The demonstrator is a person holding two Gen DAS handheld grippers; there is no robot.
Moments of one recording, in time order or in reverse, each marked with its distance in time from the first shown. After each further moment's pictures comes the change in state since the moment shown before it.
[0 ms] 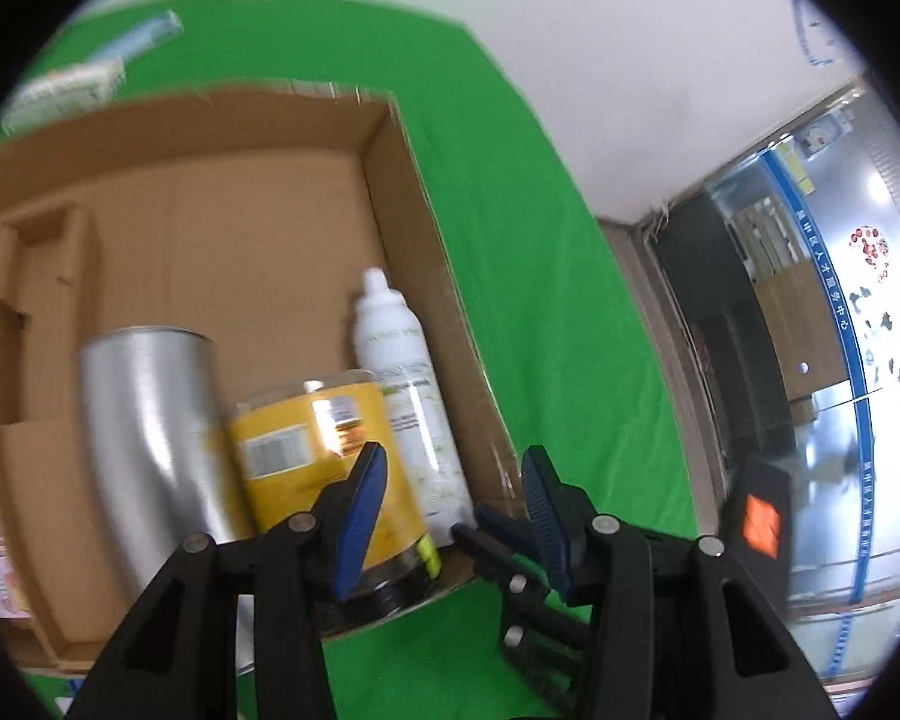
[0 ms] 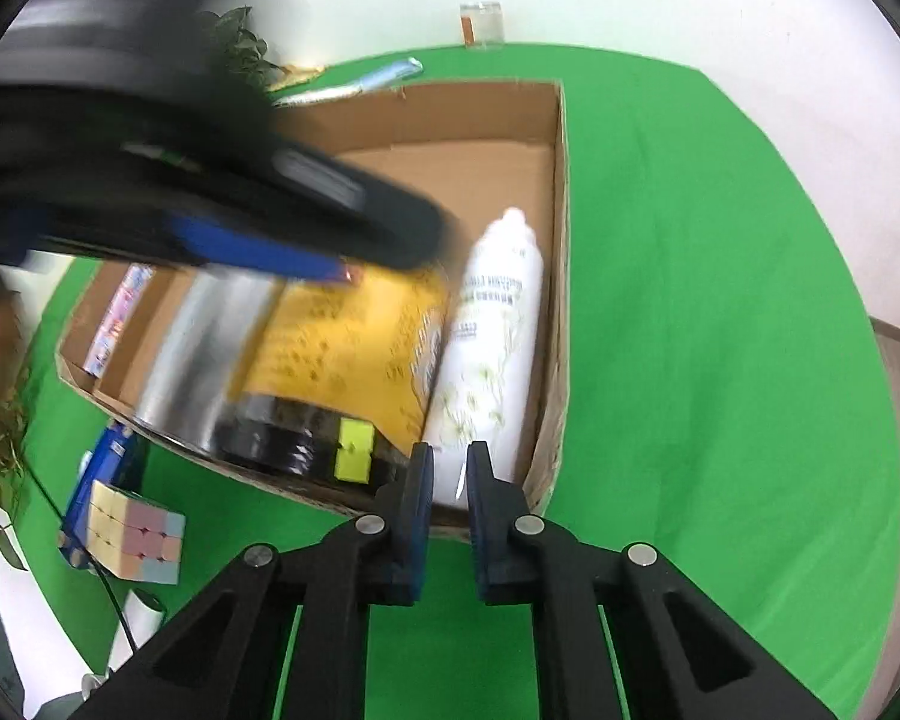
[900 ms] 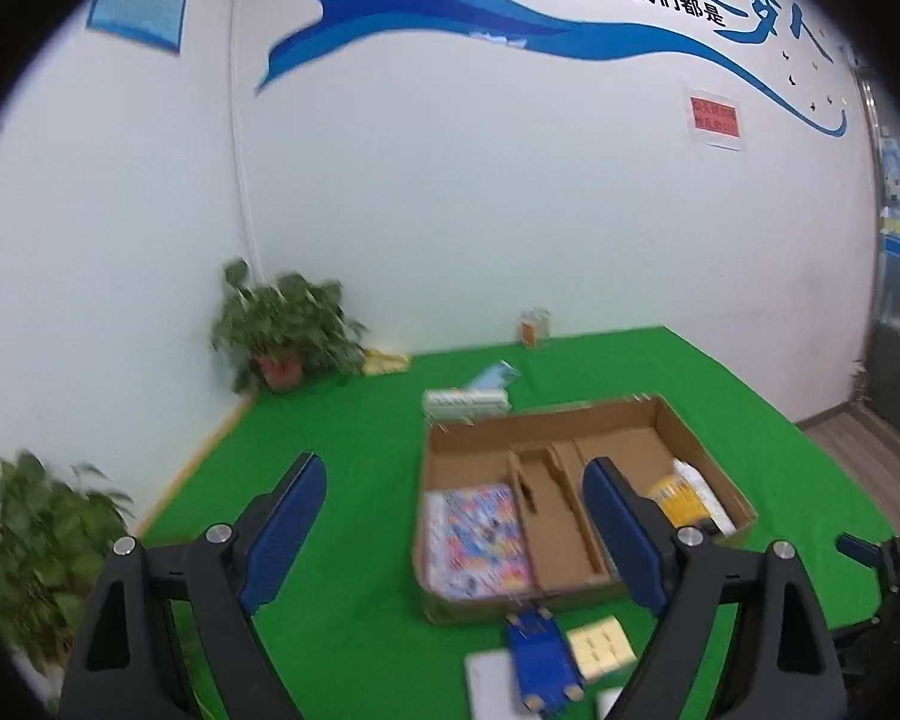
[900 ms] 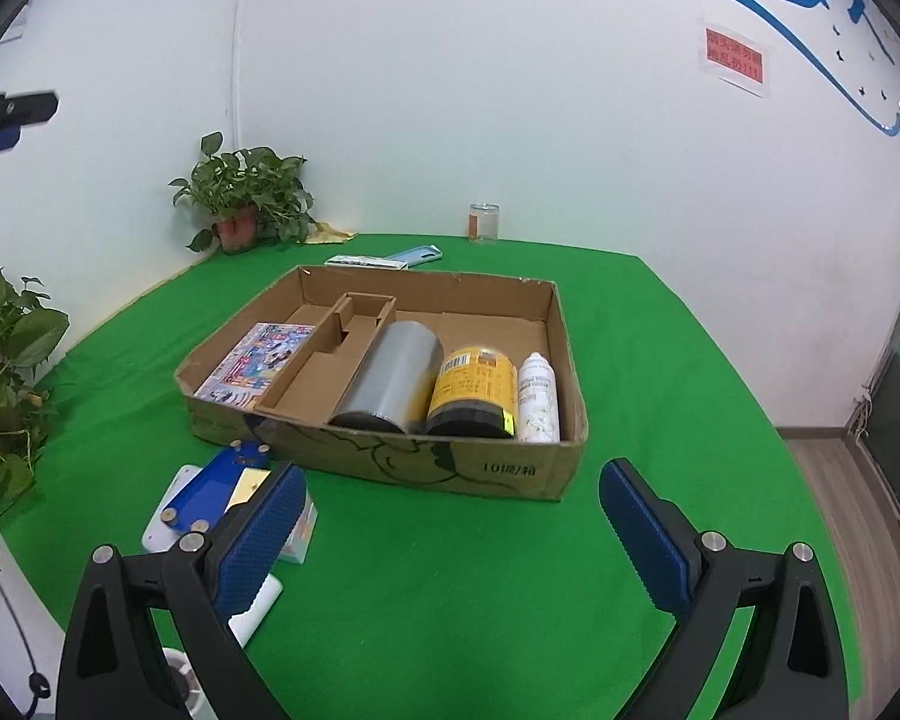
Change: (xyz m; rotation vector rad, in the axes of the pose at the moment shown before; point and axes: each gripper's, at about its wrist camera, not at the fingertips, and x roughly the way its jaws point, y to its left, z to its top) left arm -0.306 -0.011 -0.227 0.174 -0.756 0.669; right arm -0.182 0.162 -0.173 -0.057 -0.496 -0.160
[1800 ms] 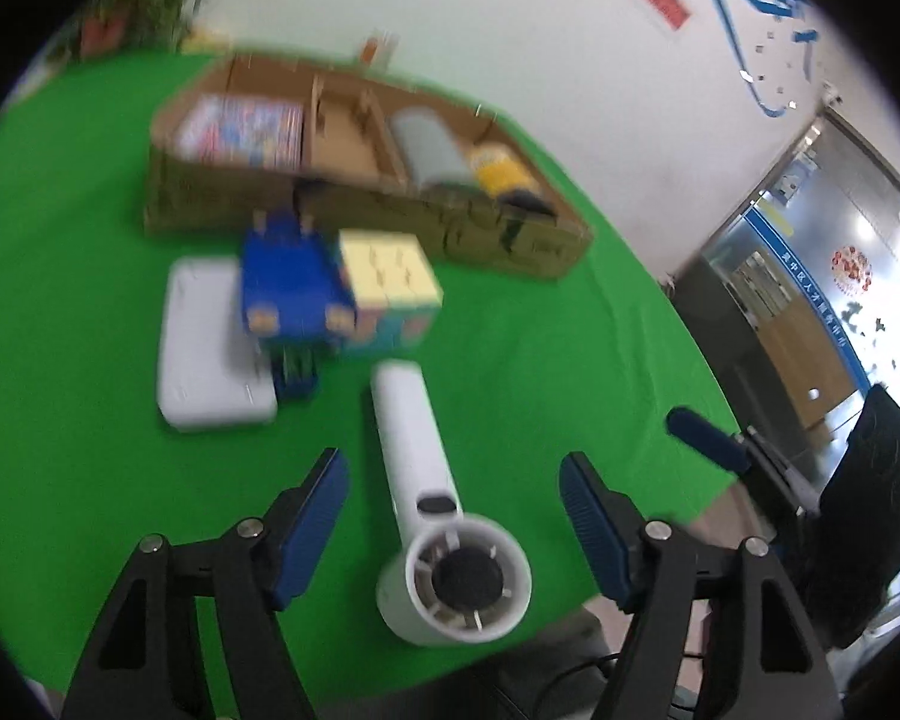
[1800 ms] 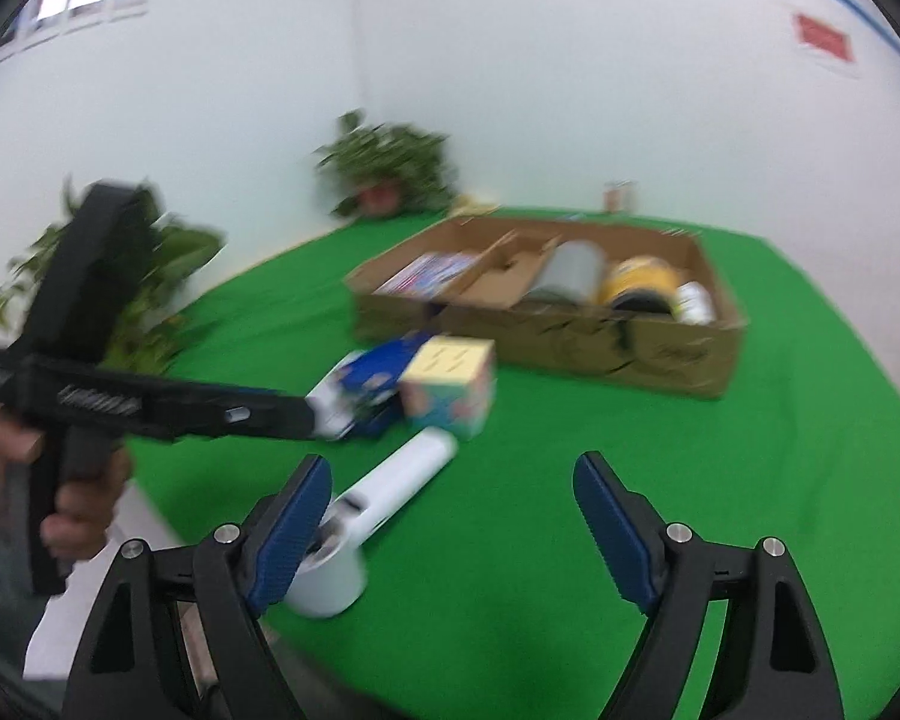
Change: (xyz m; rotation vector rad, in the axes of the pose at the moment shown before) left arm 0.083 -0.034 -0.224 -0.311 0.561 -0.594; right arm -0.019 0.057 -0.127 -0.100 0.022 0.382
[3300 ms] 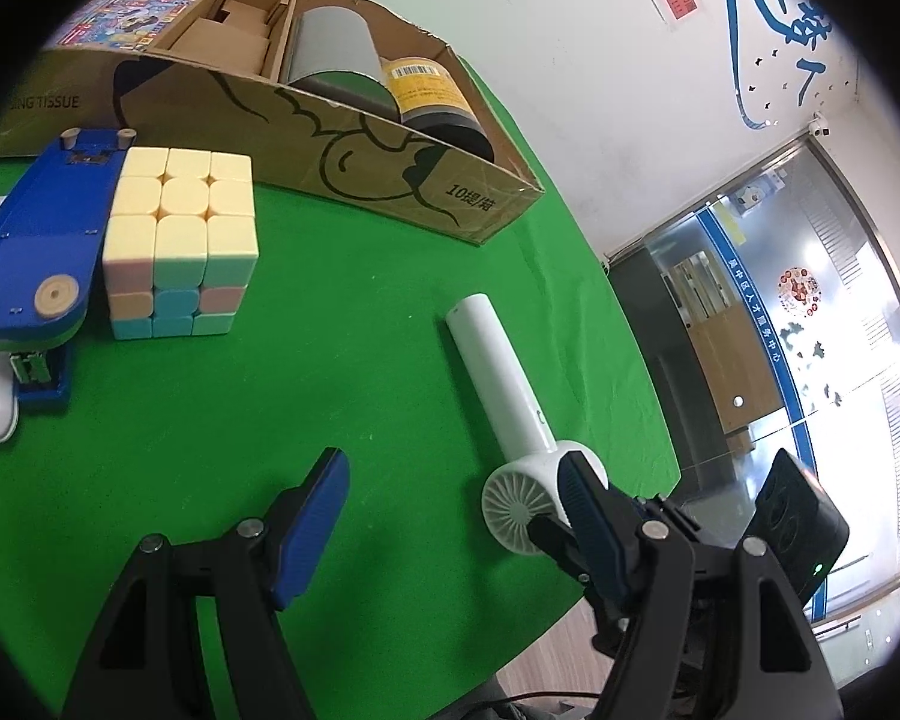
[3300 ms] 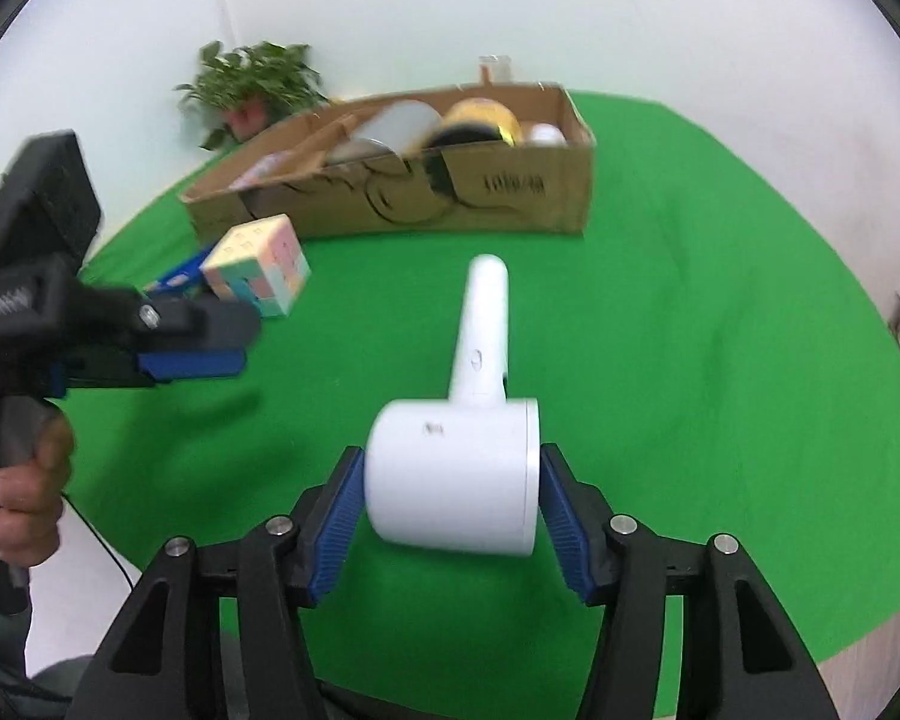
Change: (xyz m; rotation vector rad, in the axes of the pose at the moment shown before) left arm 0.080 -0.041 0.028 -0.062 0.082 -0.185; right arm 0.033 -0.100 -0.042 0.215 0.233 -0.236
